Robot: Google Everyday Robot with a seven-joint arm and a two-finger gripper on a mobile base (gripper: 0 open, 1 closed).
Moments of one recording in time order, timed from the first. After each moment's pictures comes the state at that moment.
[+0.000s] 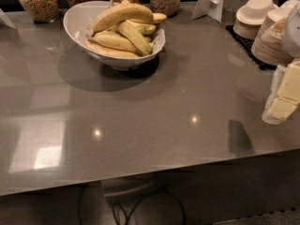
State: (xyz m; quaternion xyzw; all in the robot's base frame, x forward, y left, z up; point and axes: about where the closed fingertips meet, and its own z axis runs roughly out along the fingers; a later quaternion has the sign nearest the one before) arm 0.438 -0.217 0.976 -0.60 0.78 -0.03 0.16
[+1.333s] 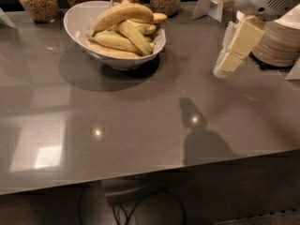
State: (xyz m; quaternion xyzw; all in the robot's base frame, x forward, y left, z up) arm 0.515 -0.130 1.017 -0.66 0.69 0.03 0.29
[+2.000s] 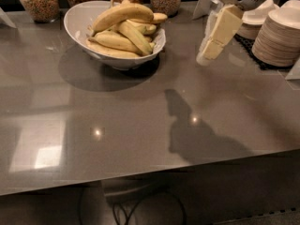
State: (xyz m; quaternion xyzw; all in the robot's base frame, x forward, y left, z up) arm 0.545 -0.098 1.022 -0.68 0.67 0.05 0.30
